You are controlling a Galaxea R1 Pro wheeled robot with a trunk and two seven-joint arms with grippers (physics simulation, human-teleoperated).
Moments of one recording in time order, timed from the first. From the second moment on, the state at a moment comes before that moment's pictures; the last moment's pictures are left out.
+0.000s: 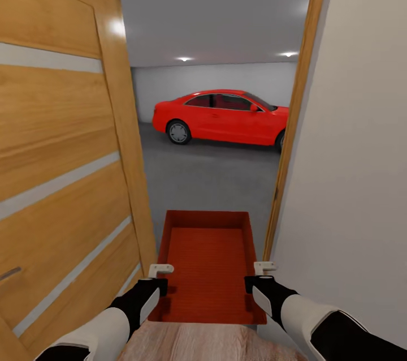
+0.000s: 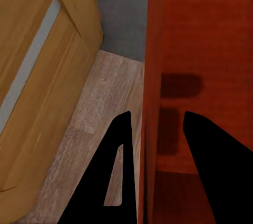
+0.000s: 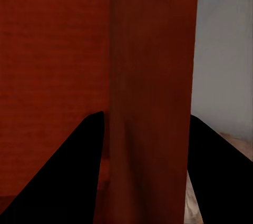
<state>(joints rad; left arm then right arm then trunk) -0.71 -0.14 -0.03 -0.24 0.03 0.25 0.23 -0.82 0.10 0.54 -0.02 -0.53 0.11 -0.23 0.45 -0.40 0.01</state>
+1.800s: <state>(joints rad) -0.71 -0.13 -0.04 -0.24 0.03 0.25 0.23 -0.82 0.10 0.54 -0.02 -0.53 0.11 -0.24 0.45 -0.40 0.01</state>
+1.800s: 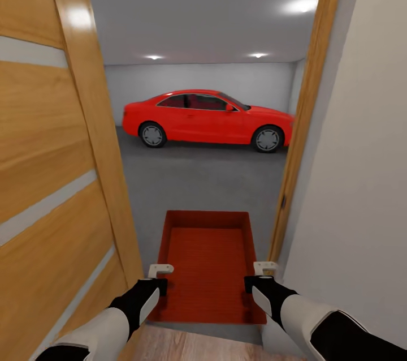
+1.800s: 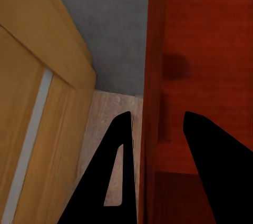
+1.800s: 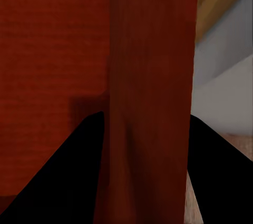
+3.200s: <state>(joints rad) -0.71 -0.13 -0.04 -0.24 0.04 0.25 0.23 -0.82 0.10 0.54 -0.02 -0.53 0.11 -0.23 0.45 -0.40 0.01</state>
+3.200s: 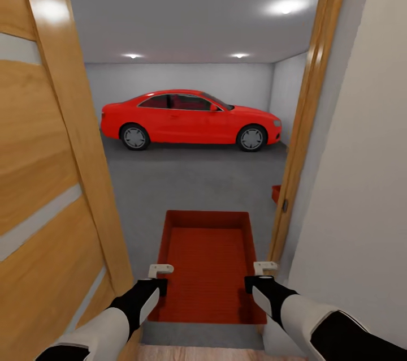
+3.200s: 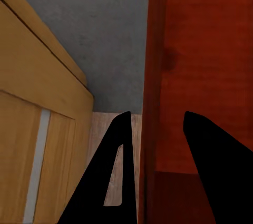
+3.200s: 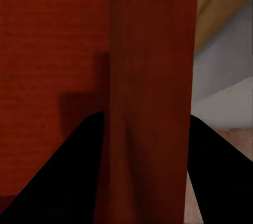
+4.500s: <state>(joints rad) -0.71 -0.14 -0.04 -0.24 0.03 0.25 0.24 -0.82 0.10 0.54 -0.02 -0.53 0.11 -0.23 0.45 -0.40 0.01</state>
